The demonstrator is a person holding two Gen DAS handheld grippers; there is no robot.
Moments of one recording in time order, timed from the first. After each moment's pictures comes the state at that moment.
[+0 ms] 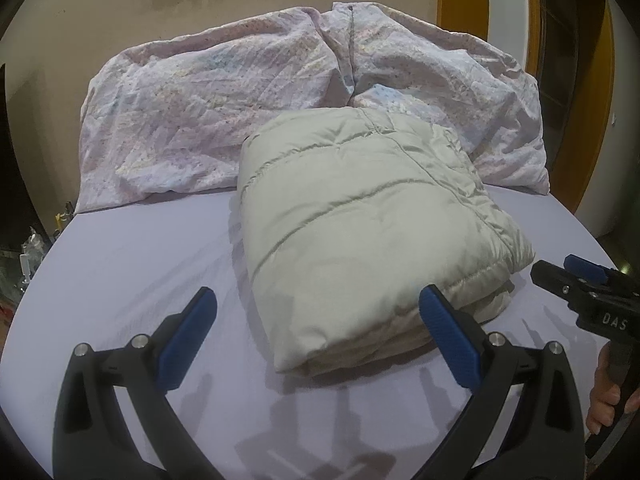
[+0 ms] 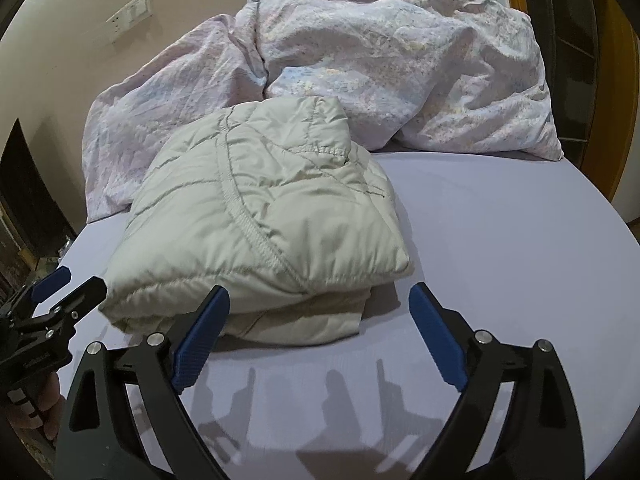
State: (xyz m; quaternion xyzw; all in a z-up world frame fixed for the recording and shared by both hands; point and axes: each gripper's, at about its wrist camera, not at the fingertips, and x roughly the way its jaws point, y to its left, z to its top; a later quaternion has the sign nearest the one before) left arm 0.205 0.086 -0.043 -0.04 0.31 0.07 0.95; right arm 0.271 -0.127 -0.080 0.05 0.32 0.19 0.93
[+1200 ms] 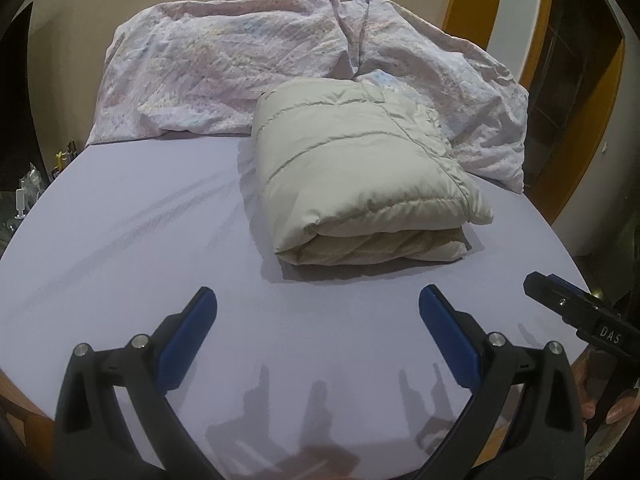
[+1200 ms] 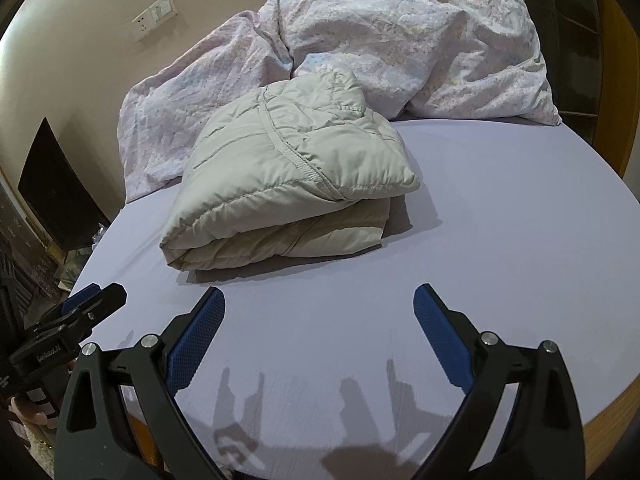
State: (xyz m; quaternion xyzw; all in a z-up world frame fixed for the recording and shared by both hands) left arm 0.118 0.084 -0.046 -0.12 0.34 0.05 0.93; right arm 0.196 -0.150 -0.082 0.08 0.34 0.23 0.91
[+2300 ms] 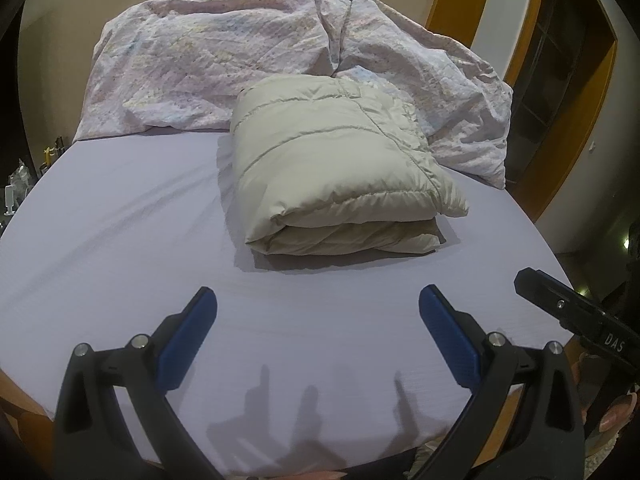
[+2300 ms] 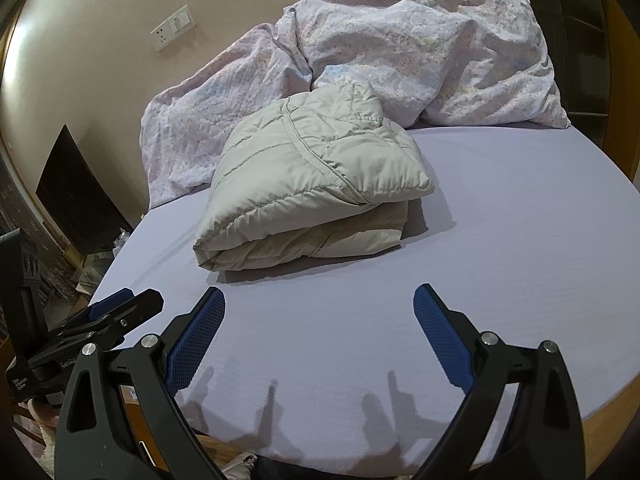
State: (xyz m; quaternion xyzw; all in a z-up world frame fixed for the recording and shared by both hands) left arm 0.113 0.067 -0.039 -0.13 0.35 0.03 0.93; right arm 0.178 -0.156 -0.070 0.09 0.33 0.26 0.90
